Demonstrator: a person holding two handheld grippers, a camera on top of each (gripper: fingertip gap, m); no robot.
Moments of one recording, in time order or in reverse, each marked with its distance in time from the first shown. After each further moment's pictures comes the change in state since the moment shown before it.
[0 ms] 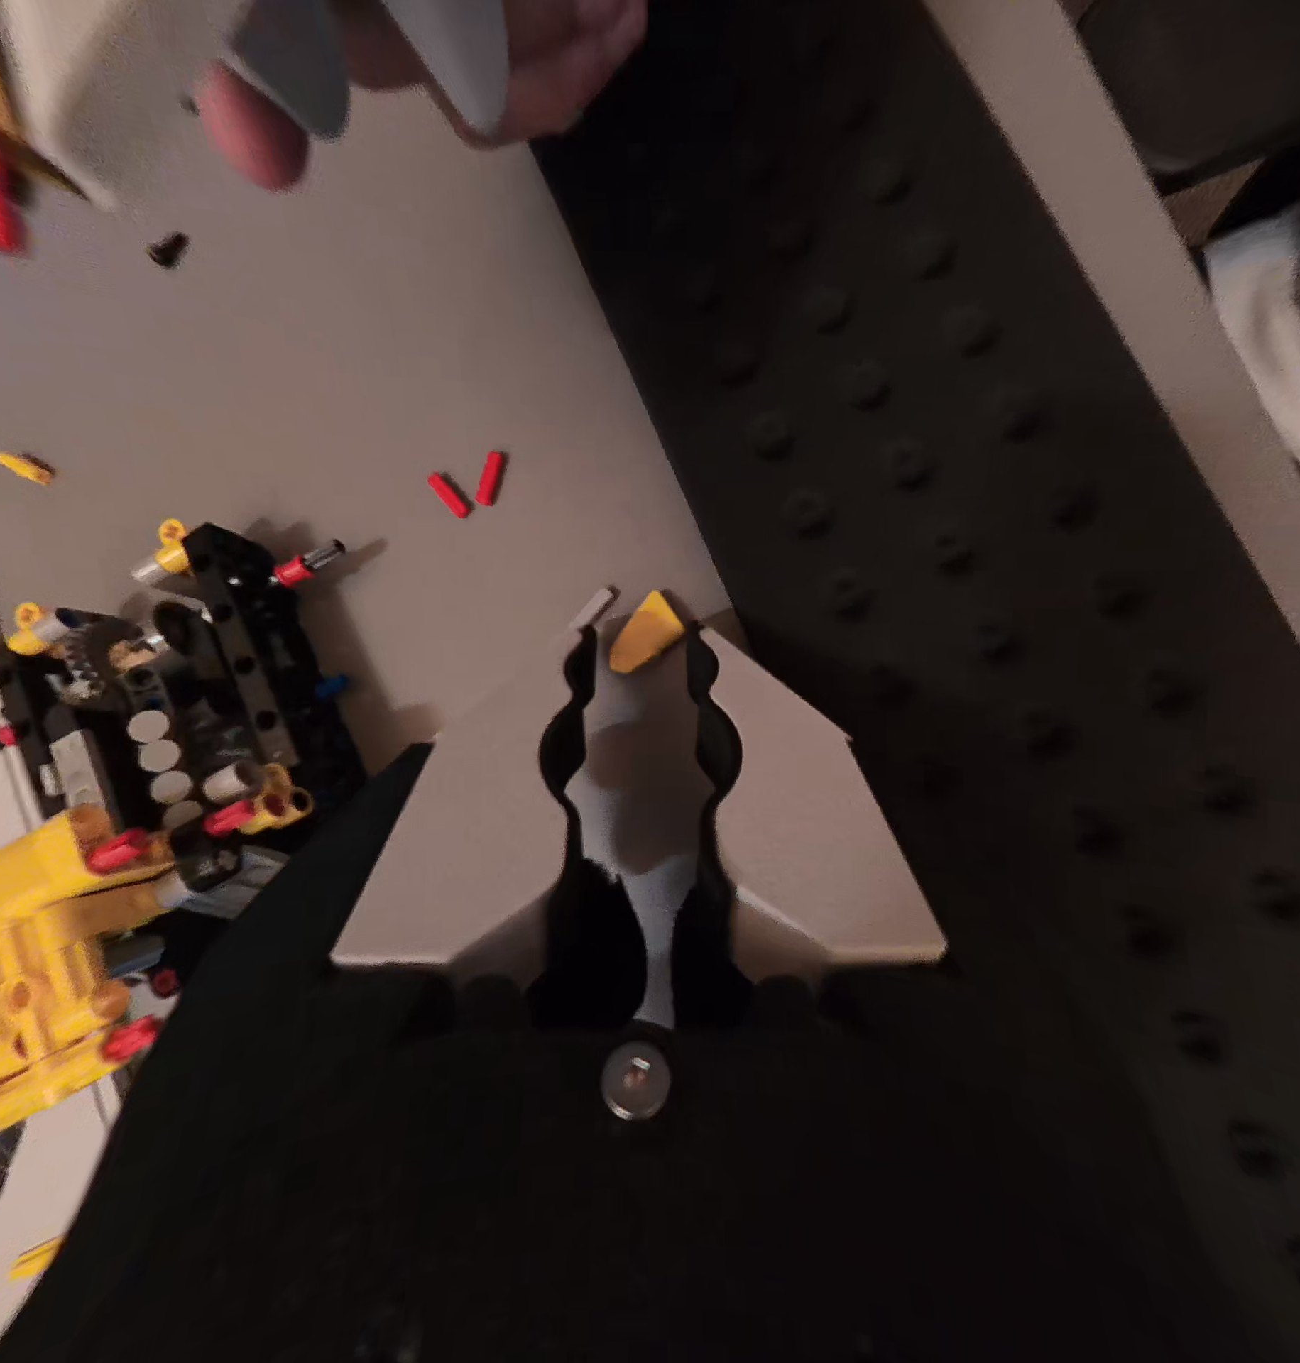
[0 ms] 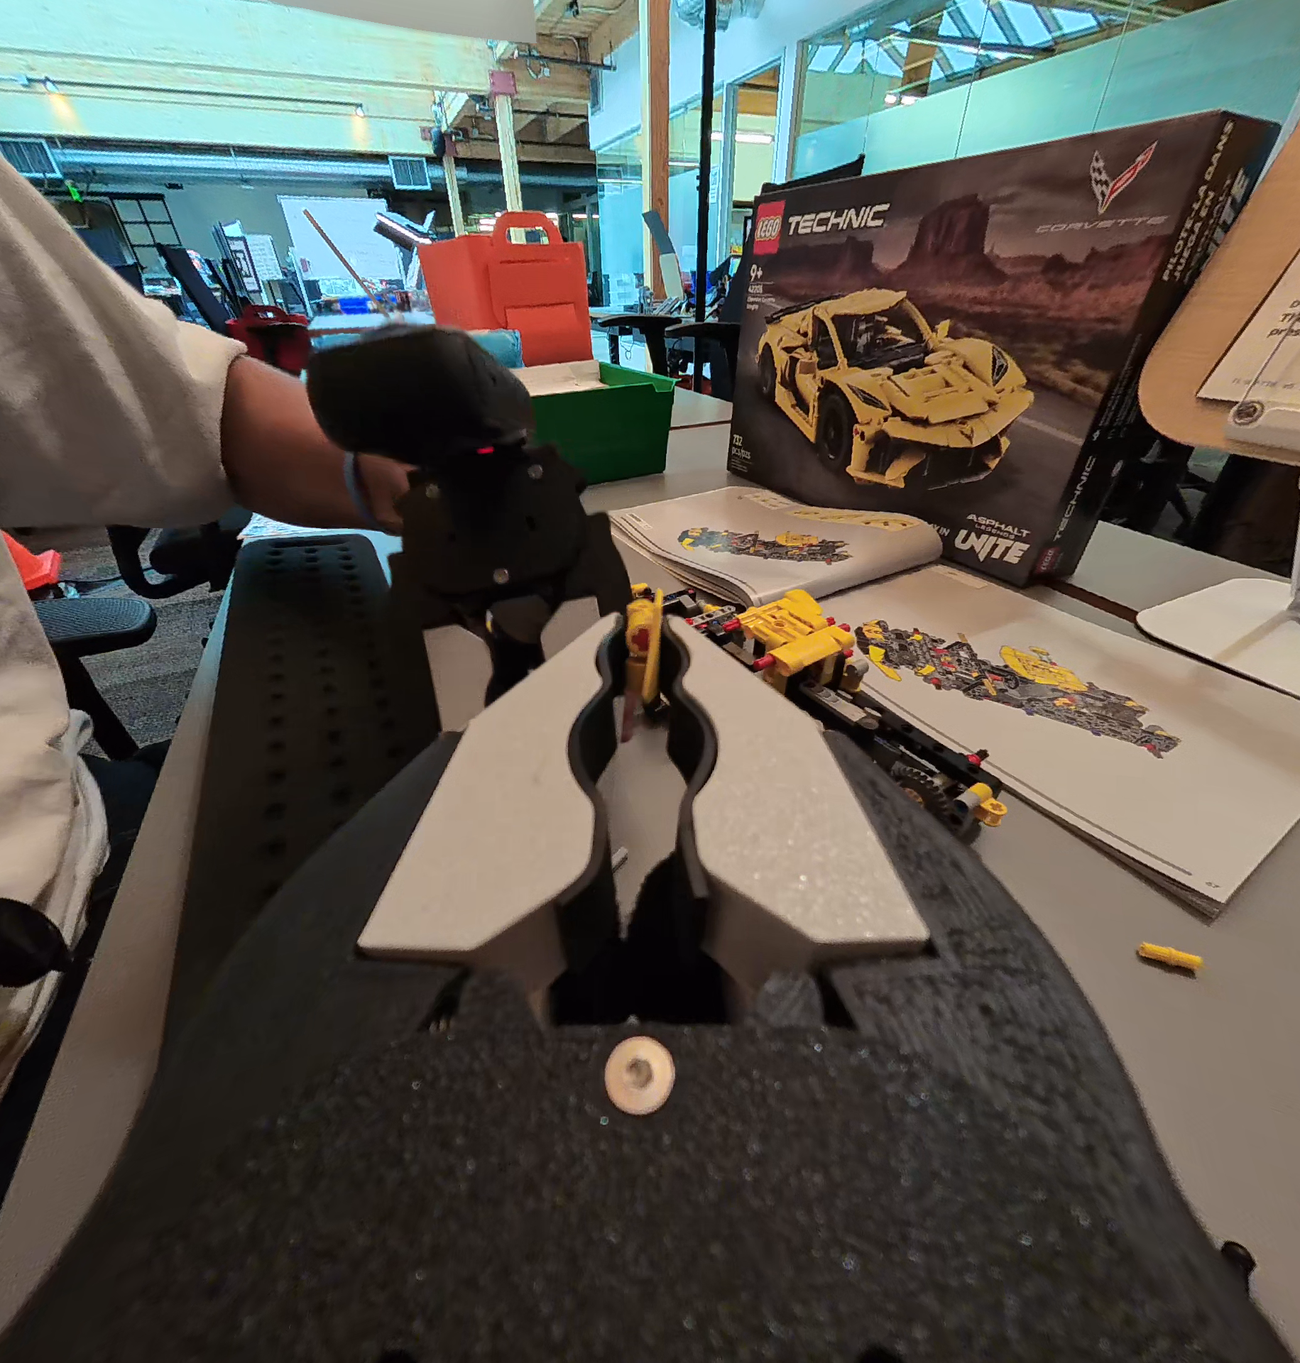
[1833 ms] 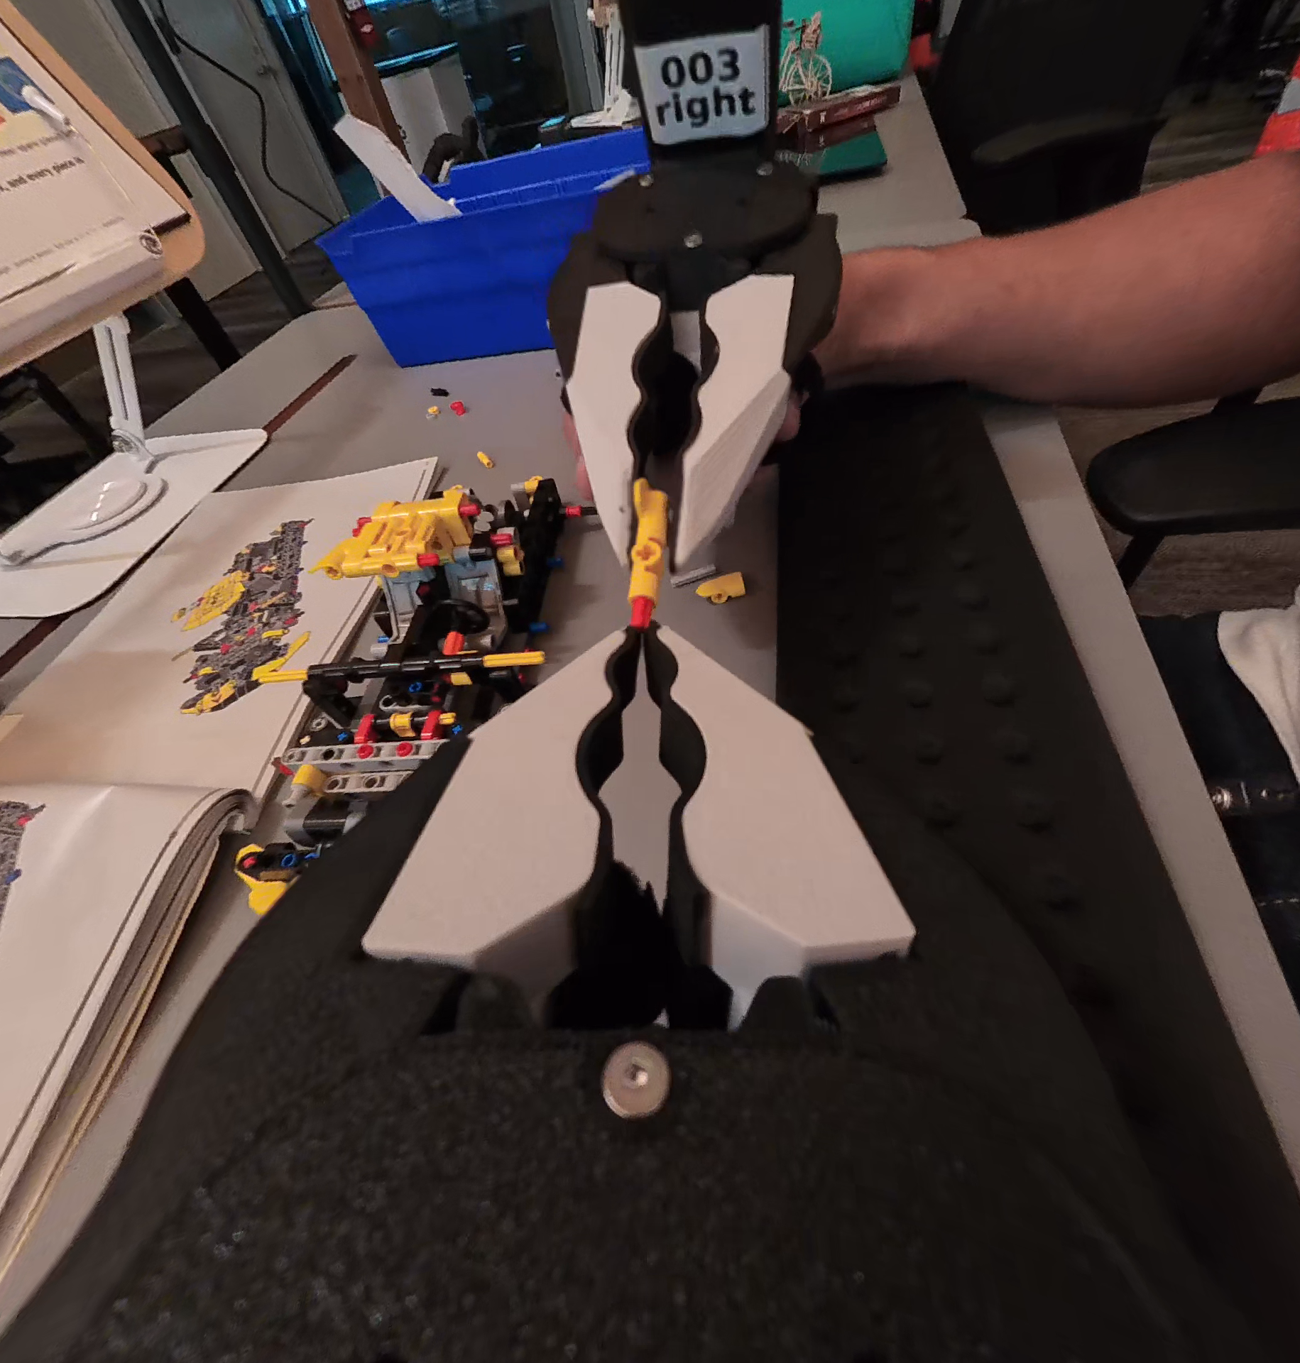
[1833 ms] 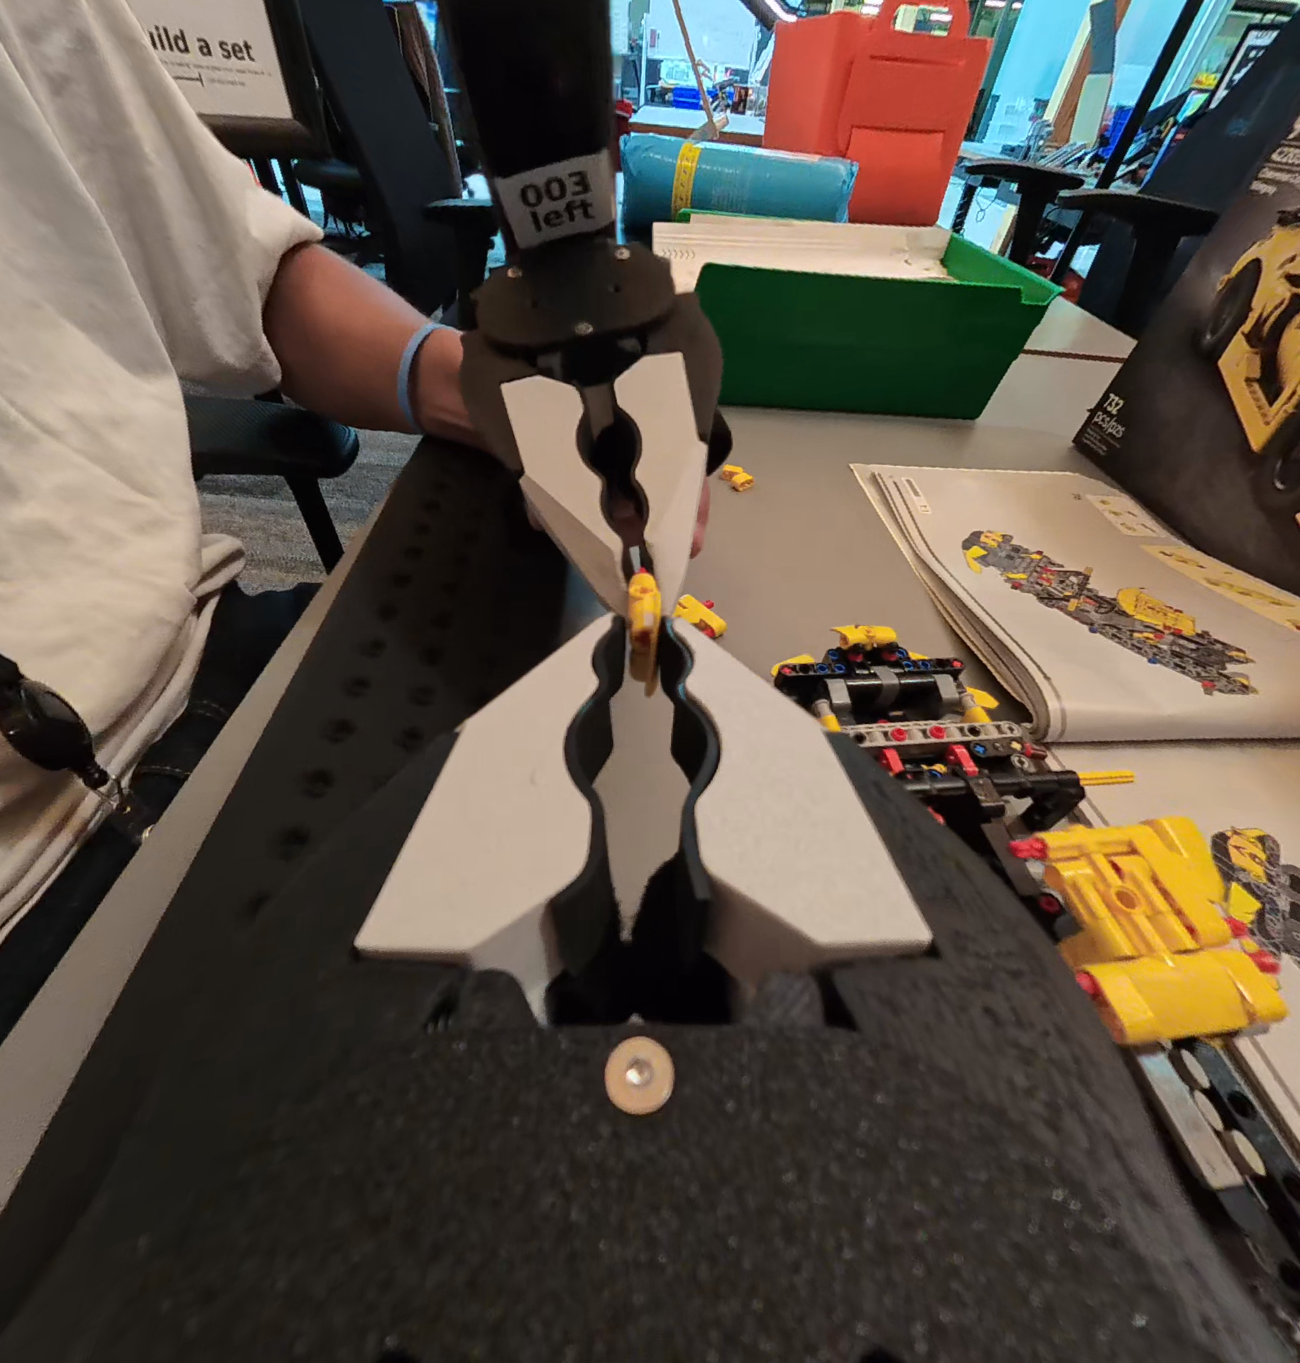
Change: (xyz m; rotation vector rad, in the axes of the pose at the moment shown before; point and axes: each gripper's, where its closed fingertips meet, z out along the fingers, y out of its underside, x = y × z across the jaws) left arm 0.016 0.024 -0.123 0.504 -0.454 -0.278; right arm -0.075 0.028 0.098 -0.192 -0.446 -0.150
